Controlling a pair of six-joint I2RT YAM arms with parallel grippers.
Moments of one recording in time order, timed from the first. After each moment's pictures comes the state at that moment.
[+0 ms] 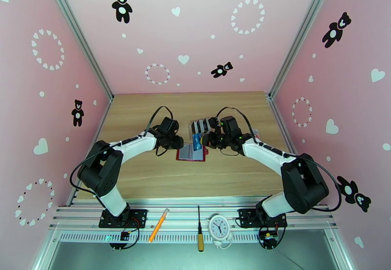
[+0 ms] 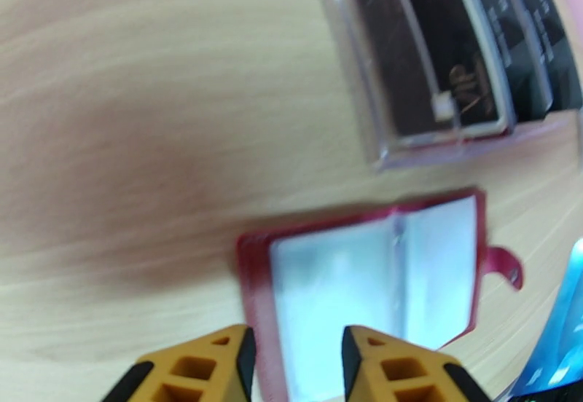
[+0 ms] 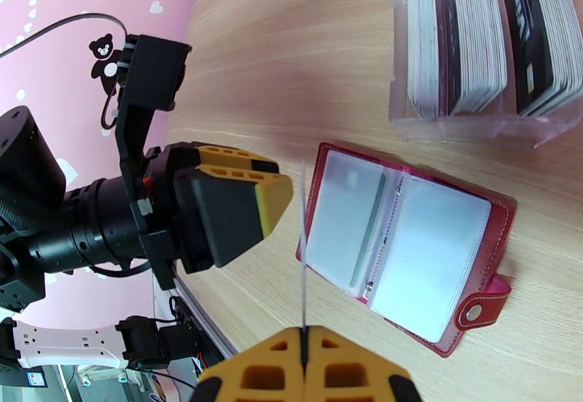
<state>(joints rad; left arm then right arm) -0.54 1.72 1.05 -0.40 0.12 -0.49 0.47 1.51 0.84 -0.08 -0.61 0.68</state>
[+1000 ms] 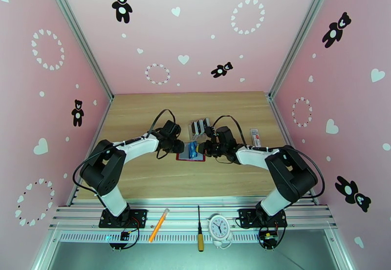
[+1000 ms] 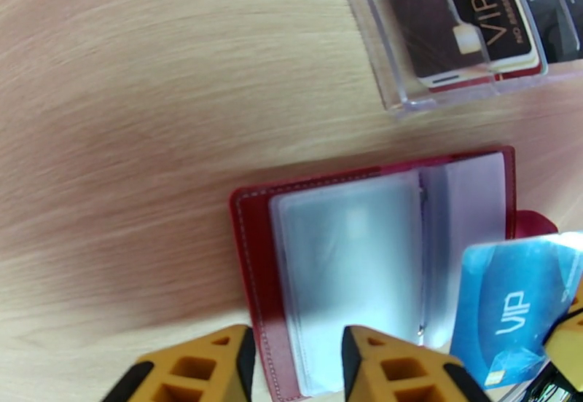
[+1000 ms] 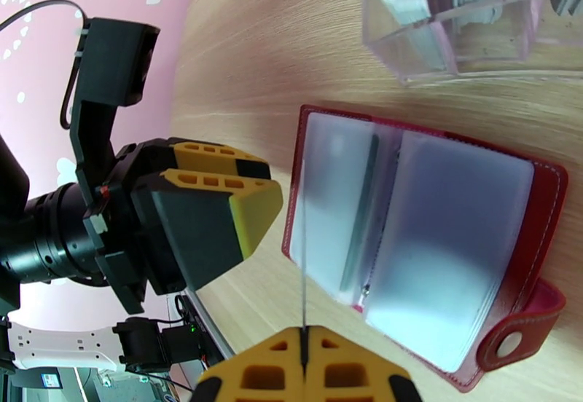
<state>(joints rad) -0.57 1.75 1.03 -0.41 0.12 -0.47 0.53 1.64 0.69 0.24 -0.62 0.81</state>
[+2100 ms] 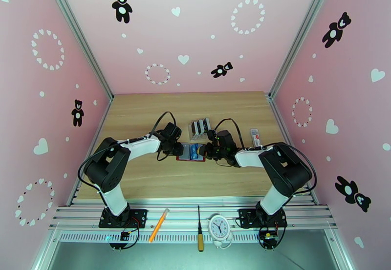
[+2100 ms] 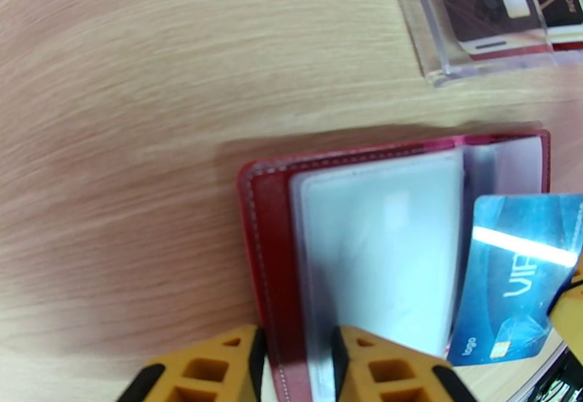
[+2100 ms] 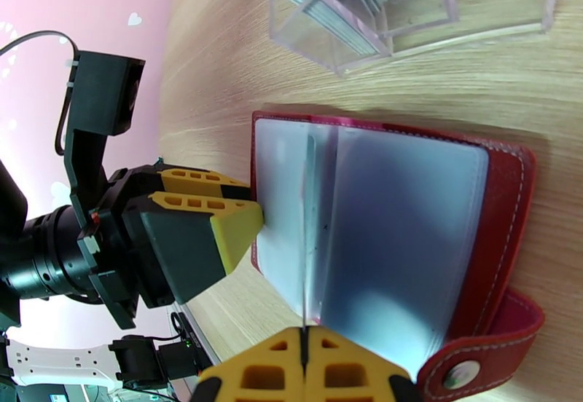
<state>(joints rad) -0.57 1.78 1.02 -0.40 0.14 -0.47 0.53 1.70 0.63 0.38 -0.59 0.88</state>
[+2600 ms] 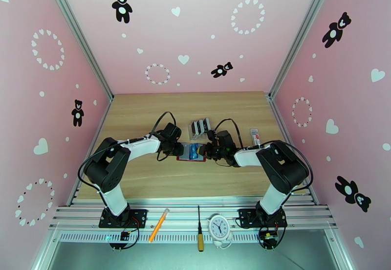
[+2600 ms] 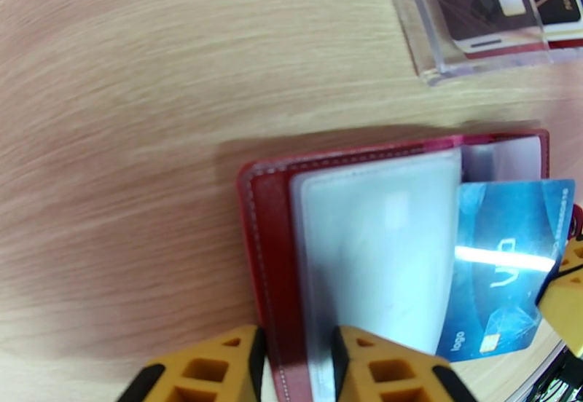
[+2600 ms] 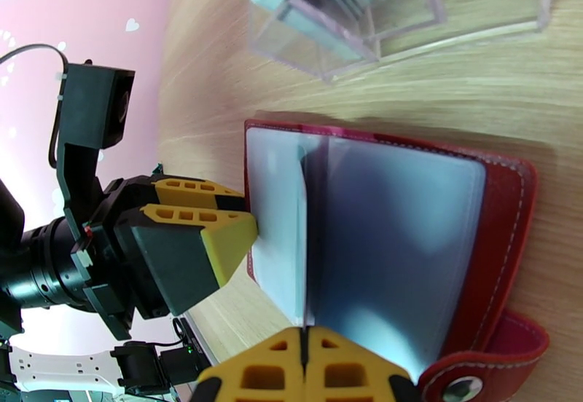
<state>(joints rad) -0.57 1.78 1.01 -0.39 0.15 -0.47 0.52 1.72 0.62 0.42 -0.59 0.90</state>
